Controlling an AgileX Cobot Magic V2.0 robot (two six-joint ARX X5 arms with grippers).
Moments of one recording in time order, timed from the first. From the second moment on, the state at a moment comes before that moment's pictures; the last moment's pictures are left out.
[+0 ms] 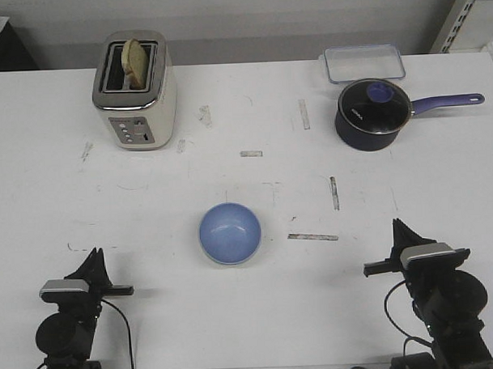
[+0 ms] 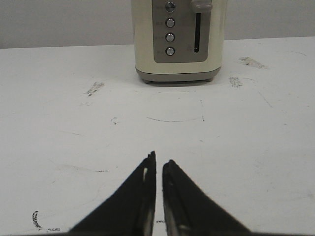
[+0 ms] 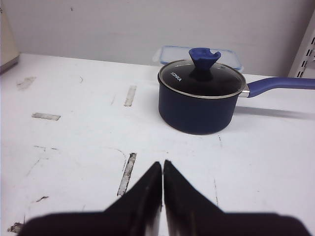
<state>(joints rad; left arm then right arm) -0.01 0.01 0.03 0.02 -0.03 0.04 0.12 0.40 0.52 -0.32 0.00 -0.03</state>
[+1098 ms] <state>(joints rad) -0.01 0.01 0.03 0.02 -0.03 0.04 0.01 0.08 0.11 -0.08 0.00 -0.03</state>
